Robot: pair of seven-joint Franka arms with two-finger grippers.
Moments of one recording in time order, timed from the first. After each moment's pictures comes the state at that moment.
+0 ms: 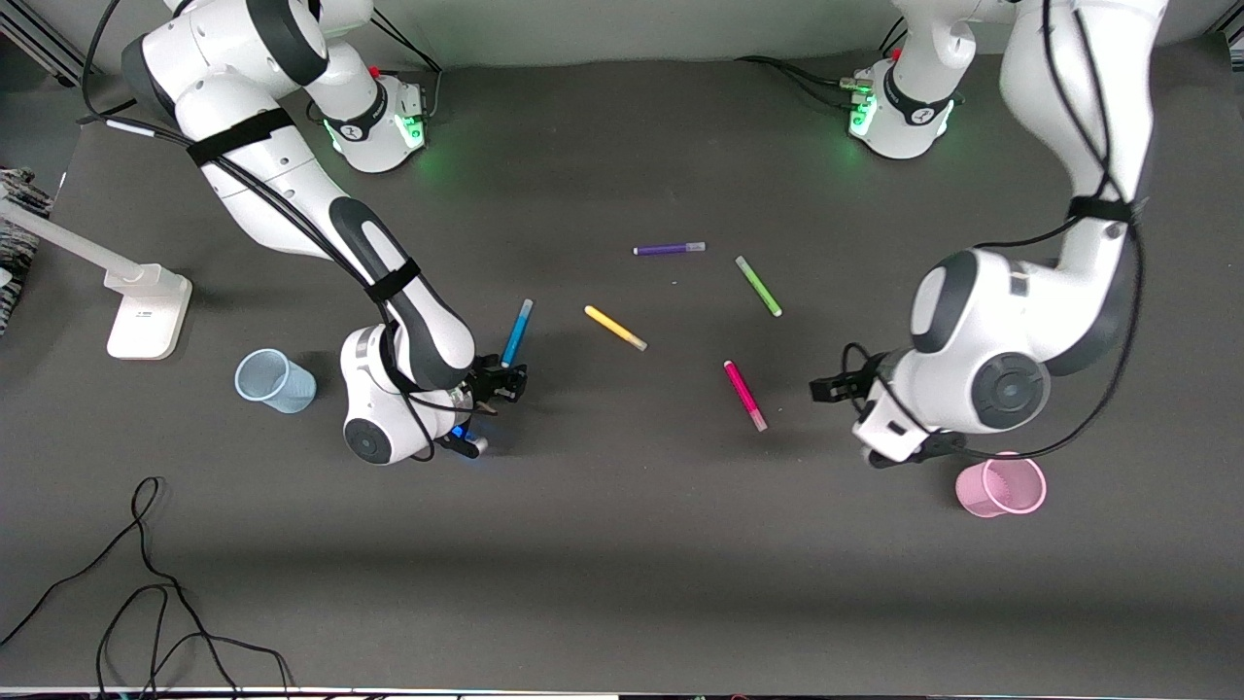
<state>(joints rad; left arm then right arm) -0.20 0.54 -0.13 -1.58 -0.15 1.84 -0.52 0.21 0.81 0.15 -1.62 0.41 1.92 0.53</state>
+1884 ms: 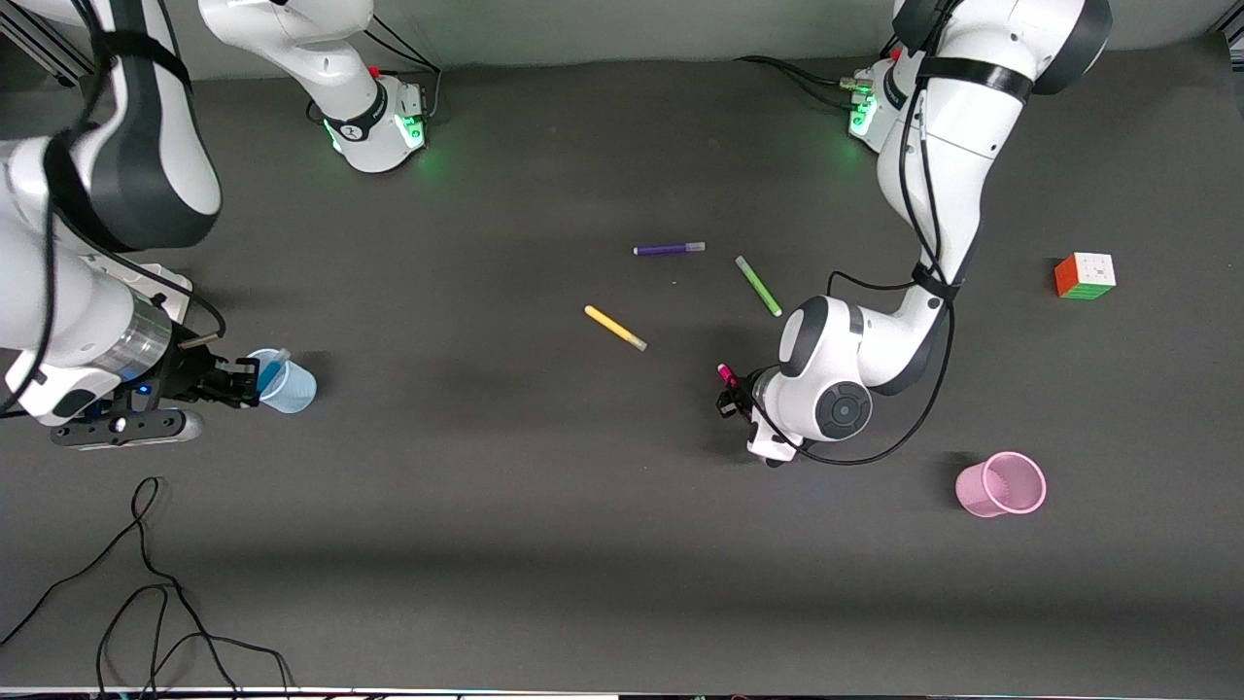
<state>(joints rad) -0.35 0.78 -0.13 -1.58 -0.33 2.10 -0.79 0.09 0.20 -0.03 -1.69 -0.03 1.95 -0.03</state>
